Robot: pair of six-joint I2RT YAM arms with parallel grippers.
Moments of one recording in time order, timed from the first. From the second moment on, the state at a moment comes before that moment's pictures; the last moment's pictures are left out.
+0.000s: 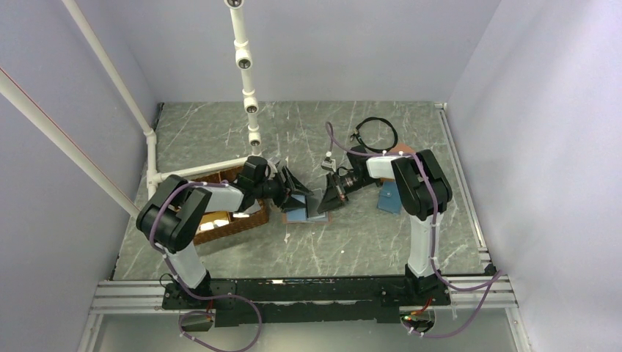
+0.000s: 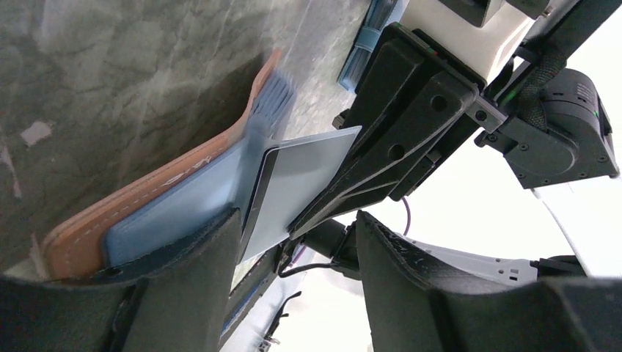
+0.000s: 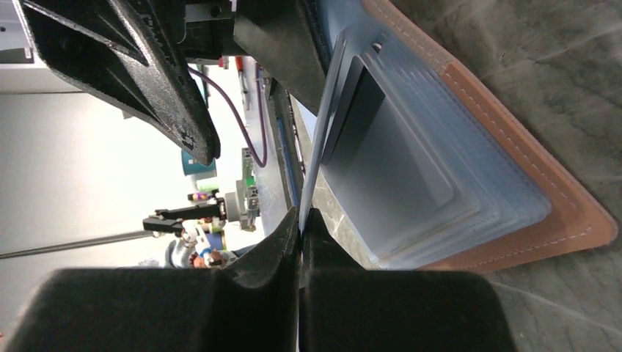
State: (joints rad) left arm -0.49 1.73 0.72 0.39 0.67 -1.26; right arm 0.36 2.06 1.15 -0.50 -1.29 0.00
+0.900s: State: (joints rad) left arm -0.49 1.82 0.71 0.57 0.72 -1.34; right arm 0.32 2.06 1.13 -0.43 -1.39 0.08
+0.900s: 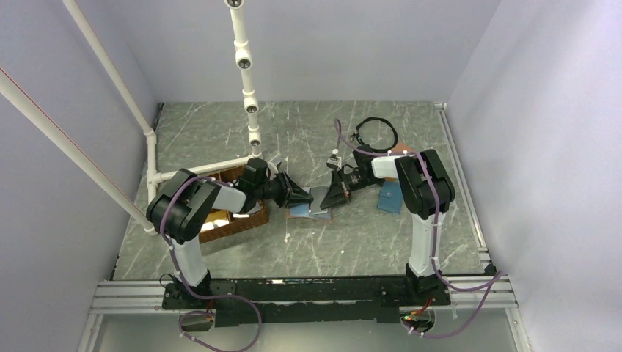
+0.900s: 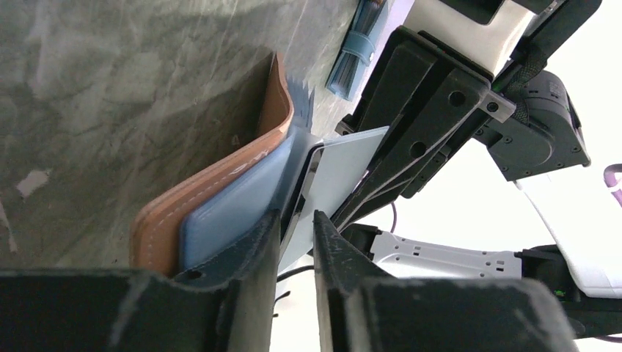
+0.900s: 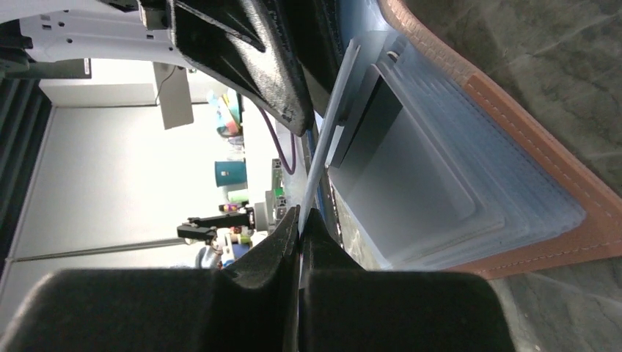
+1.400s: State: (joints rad) left arm -0.48 1.86 0.68 0.70 0.73 -1.38; right arm 0.31 2.06 1.13 -0.47 -1.35 0.07
